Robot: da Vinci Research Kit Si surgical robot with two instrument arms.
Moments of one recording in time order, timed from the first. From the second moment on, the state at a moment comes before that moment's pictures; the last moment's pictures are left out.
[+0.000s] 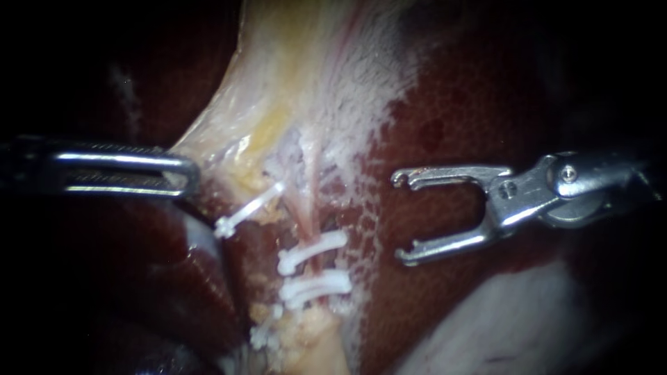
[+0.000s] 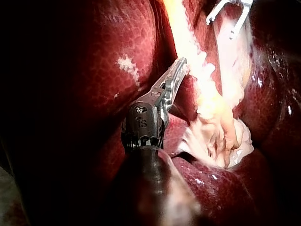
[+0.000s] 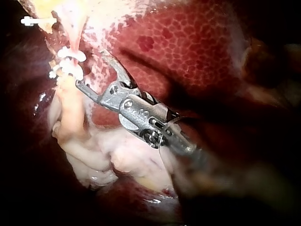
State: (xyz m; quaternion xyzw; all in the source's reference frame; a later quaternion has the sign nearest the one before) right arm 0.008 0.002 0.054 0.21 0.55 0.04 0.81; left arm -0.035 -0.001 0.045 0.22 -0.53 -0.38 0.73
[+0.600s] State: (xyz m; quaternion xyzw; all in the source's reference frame) right arm 0.008 0.002 0.054 0.21 0.55 0.04 0.81; left arm -0.039 -0.005 0.051 0.24 -0.50 -0.38 0.74
